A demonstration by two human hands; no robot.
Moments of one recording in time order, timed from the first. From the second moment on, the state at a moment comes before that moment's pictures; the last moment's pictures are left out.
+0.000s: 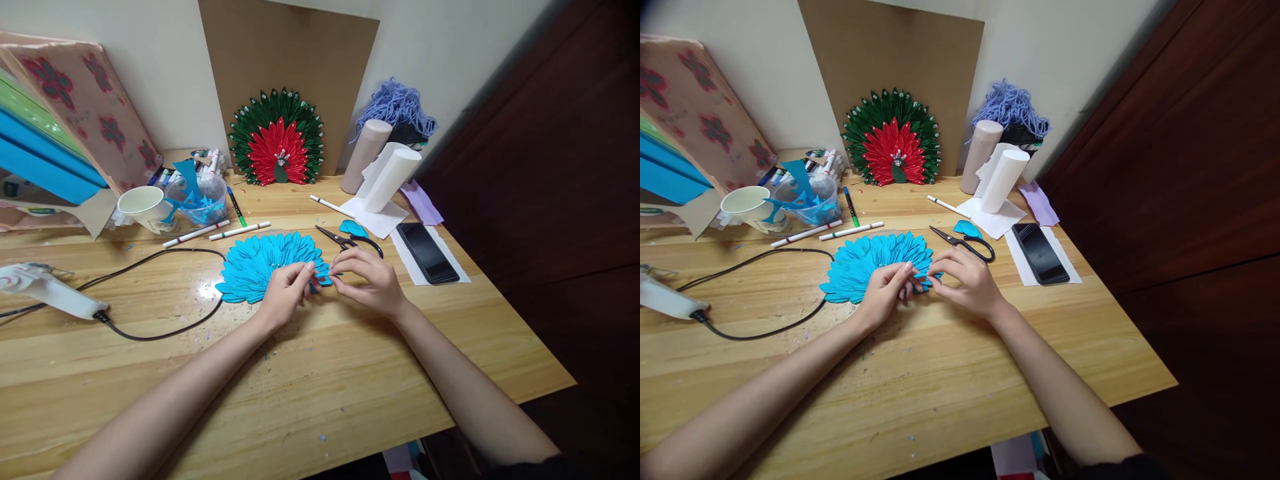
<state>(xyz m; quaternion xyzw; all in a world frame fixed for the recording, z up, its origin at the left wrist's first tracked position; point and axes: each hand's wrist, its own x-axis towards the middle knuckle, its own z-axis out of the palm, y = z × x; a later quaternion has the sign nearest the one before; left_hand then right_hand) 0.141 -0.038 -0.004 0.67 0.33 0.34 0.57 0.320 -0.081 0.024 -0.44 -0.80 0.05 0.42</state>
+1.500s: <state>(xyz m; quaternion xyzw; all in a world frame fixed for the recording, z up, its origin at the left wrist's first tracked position) 0.144 -0.042 -0.003 0.78 0.33 0.35 0.40 0.309 -0.077 0.016 -0.54 -0.57 0.40 0.47</state>
